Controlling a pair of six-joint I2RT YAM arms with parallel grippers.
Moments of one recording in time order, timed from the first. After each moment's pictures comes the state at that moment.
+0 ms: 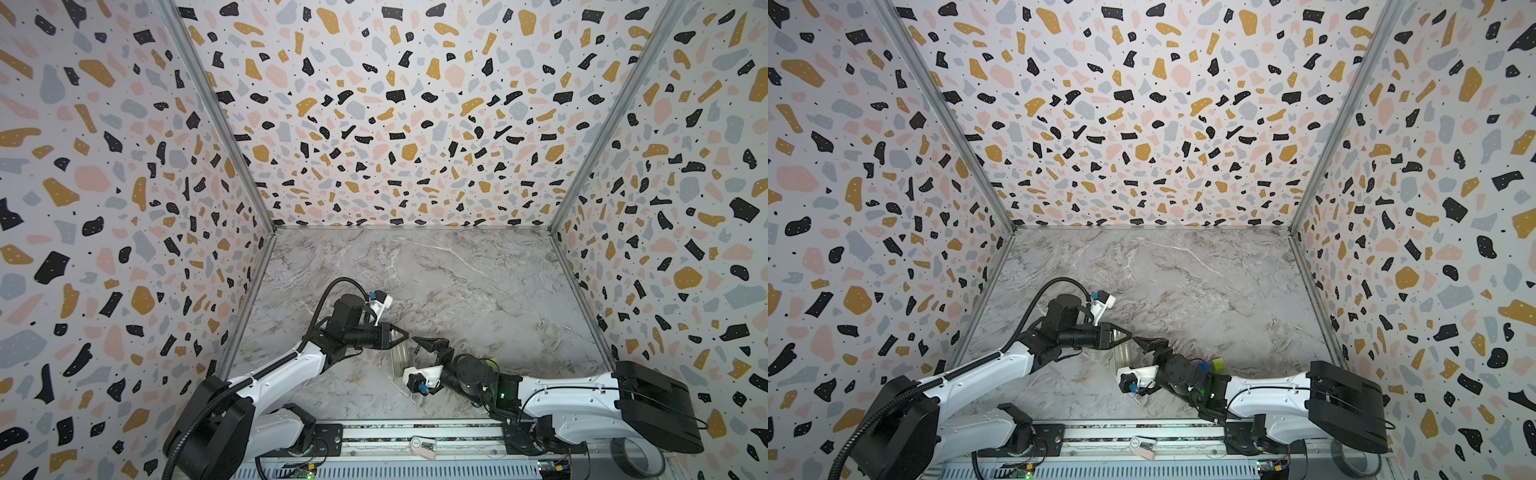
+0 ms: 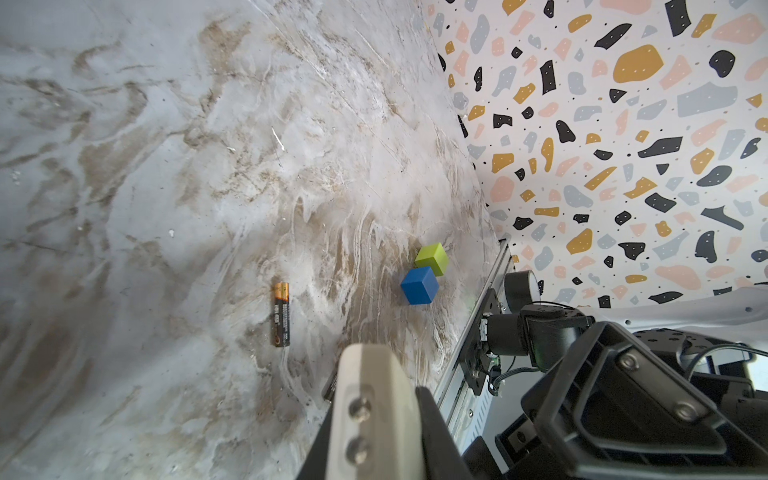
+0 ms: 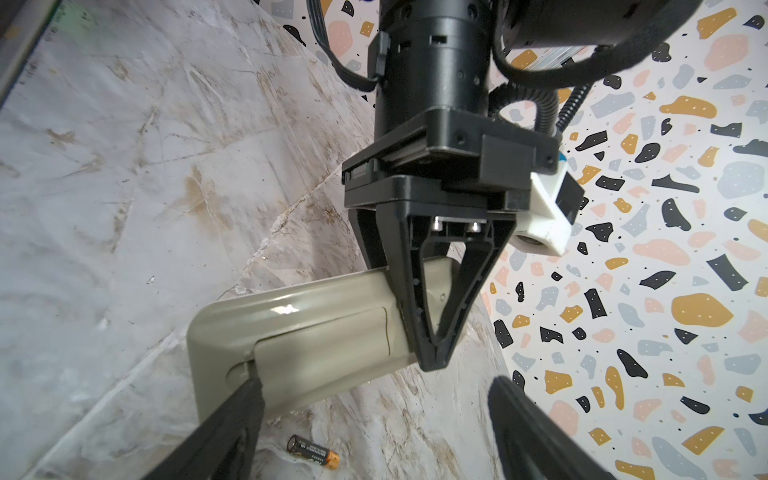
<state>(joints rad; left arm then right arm) -0.53 1.20 0.54 0.02 0.69 -0.59 1.27 1.23 0.37 0.60 0.28 -0.78</state>
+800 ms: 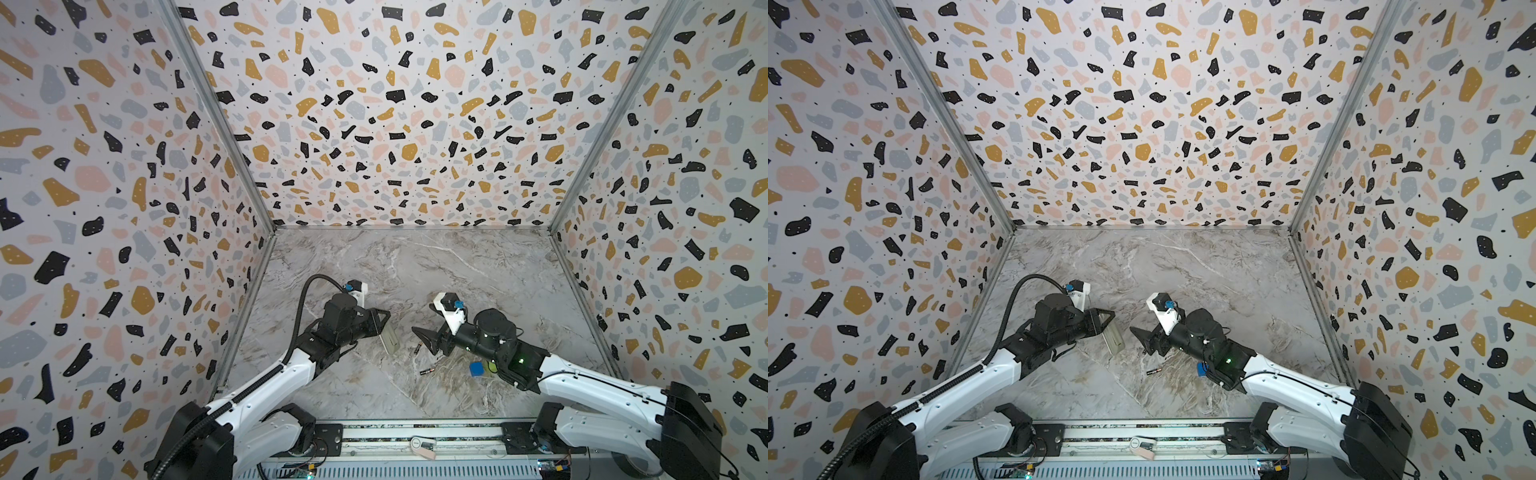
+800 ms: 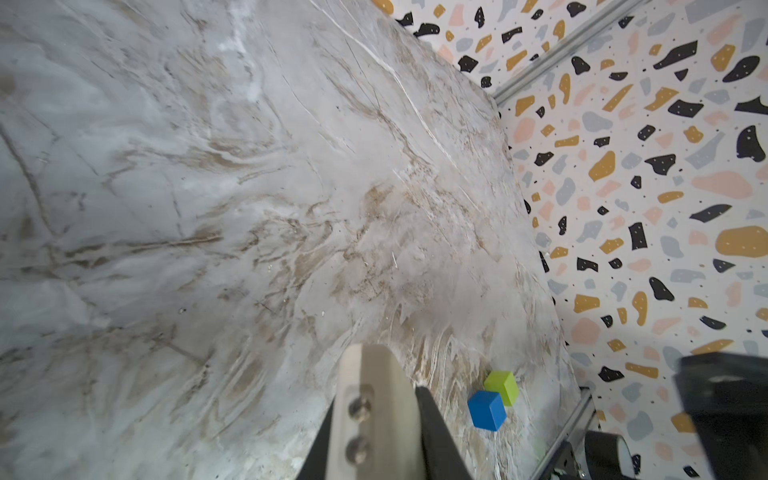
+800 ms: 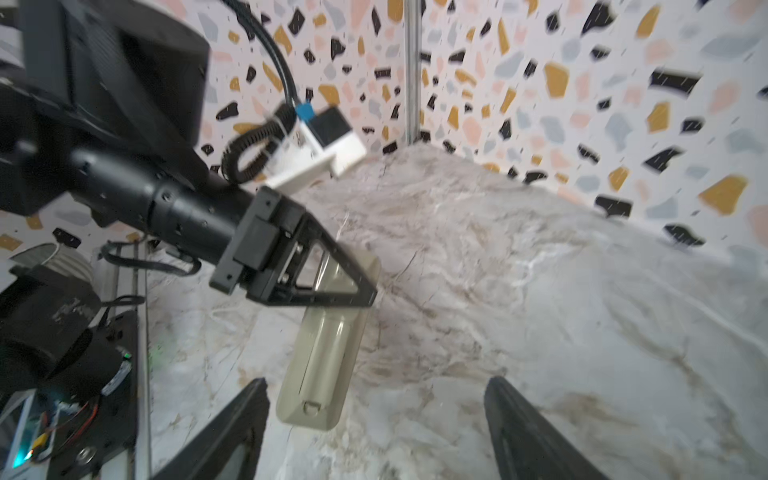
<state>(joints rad) -0.56 1.06 0.56 -0.04 0.20 -0.73 0.93 1.12 0.58 0.26 -0.14 0.11</state>
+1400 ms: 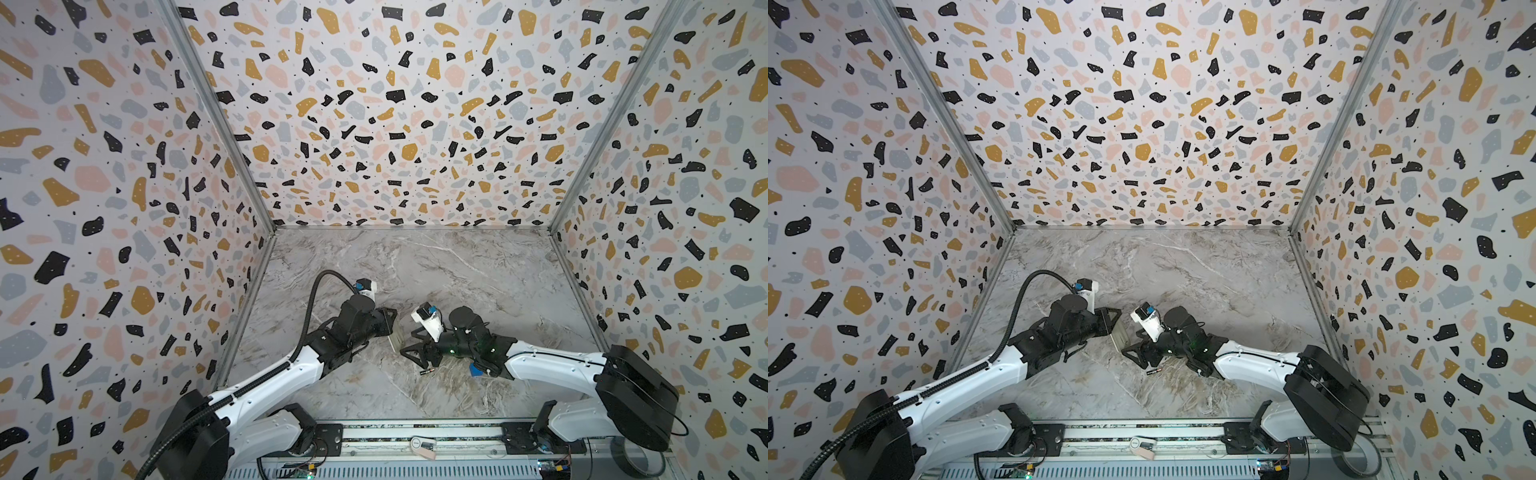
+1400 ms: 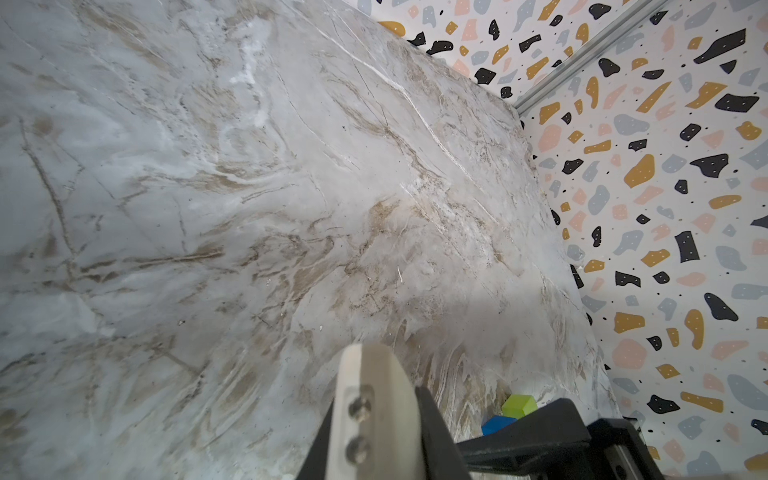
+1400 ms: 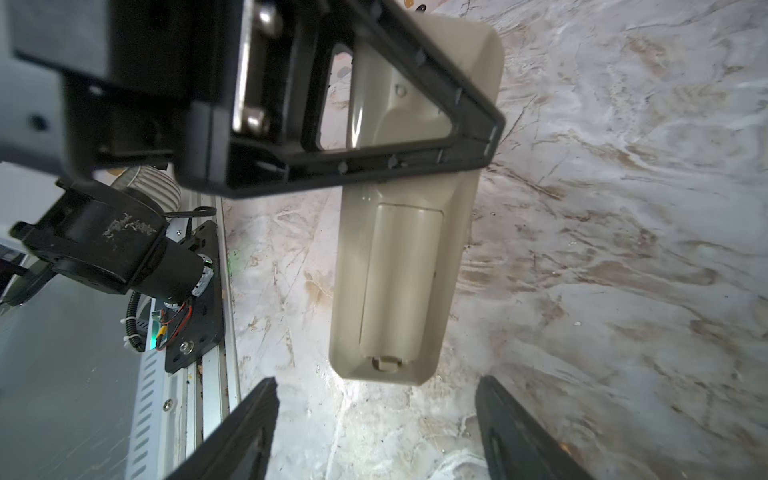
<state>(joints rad) -0.70 1.11 0.64 -0.09 -0.01 -0.74 0.90 1.39 0.61 0.30 -0.42 0.22</state>
